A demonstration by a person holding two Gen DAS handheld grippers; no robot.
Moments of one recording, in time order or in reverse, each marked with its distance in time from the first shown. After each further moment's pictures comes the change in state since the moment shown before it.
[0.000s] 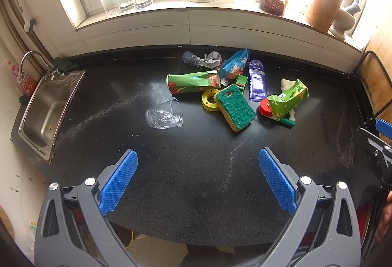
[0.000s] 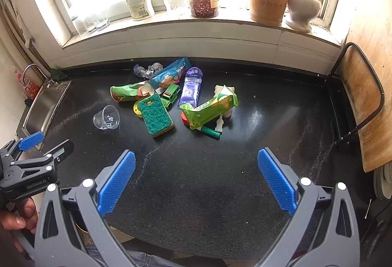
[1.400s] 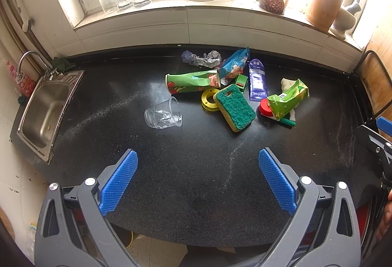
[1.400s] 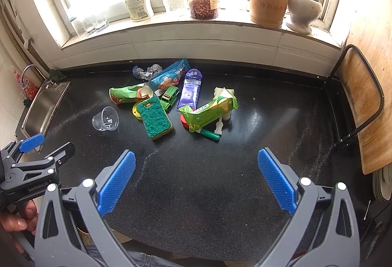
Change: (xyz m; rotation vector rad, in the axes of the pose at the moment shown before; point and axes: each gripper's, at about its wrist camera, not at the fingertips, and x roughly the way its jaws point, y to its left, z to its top) left arm 0.004 -0.002 0.001 -0.001 0.006 -0.002; right arm 0.000 0.001 0.004 -0.001 0.000 -0.007
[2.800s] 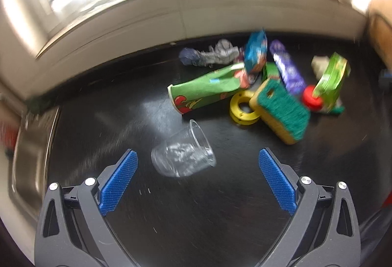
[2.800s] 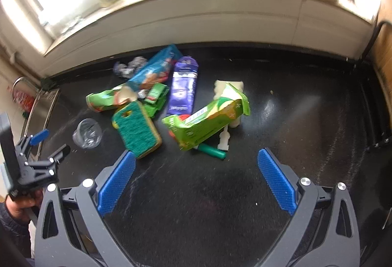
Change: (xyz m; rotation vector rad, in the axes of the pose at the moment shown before) left arm 0.150 0.051 0.034 0.304 -0.036 -0.028; right arm 0.131 -0.043 0.037 0.114 0.116 0.077
